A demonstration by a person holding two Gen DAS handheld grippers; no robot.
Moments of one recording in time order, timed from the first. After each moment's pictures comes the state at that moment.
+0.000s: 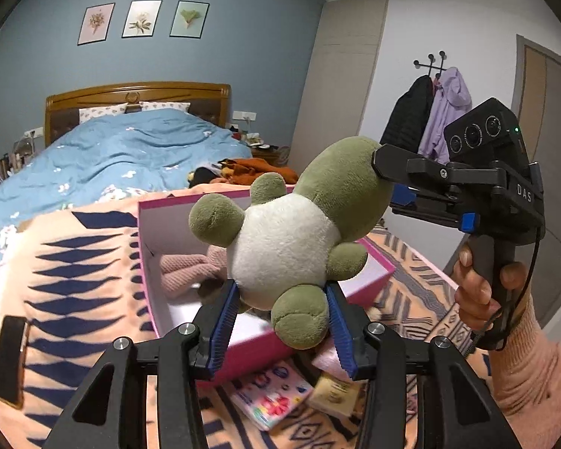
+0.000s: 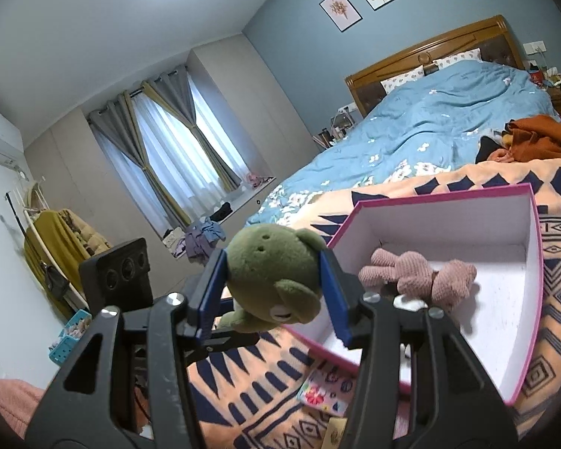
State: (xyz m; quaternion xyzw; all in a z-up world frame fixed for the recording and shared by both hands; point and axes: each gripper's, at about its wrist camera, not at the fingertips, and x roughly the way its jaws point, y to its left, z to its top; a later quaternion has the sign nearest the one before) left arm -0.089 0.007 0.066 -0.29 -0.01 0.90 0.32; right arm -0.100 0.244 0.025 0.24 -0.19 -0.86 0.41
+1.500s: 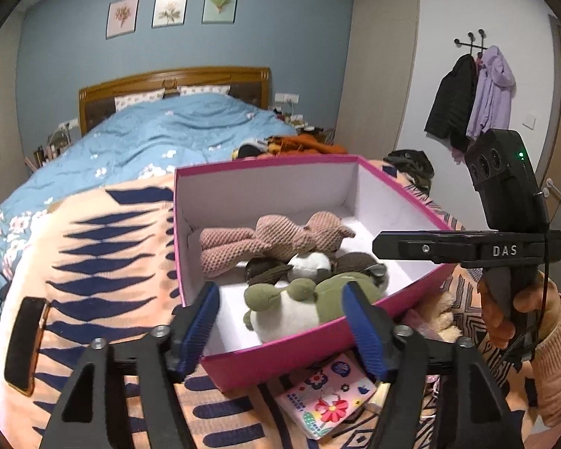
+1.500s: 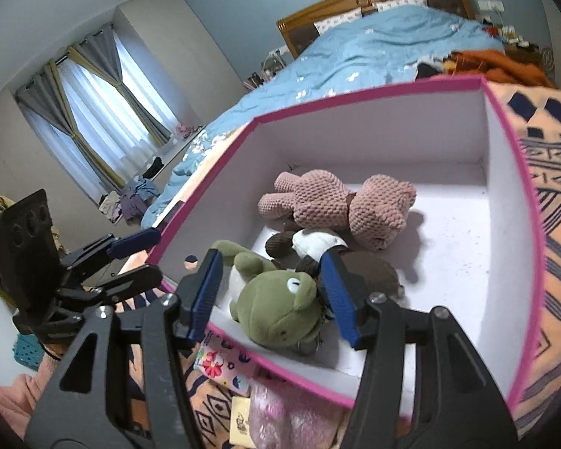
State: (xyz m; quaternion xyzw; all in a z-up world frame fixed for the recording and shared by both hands) left arm -0.109 0.016 0.023 -0.31 0.03 0.92 0.24; right arm -0.141 0.251 -0.067 0.36 -0.14 -0.87 0.31
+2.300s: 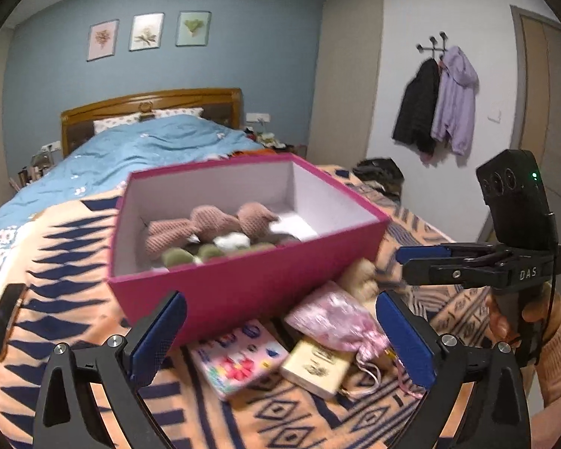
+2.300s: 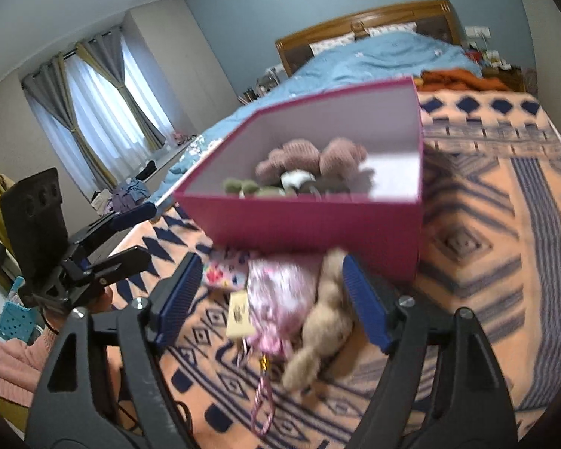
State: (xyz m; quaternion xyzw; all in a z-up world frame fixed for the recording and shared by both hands) left arm -0.028 0.056 0.008 -0.27 0.03 0.92 0.29; right arm -0.026 0.302 -0.086 0.34 -0.12 -0.89 0.28
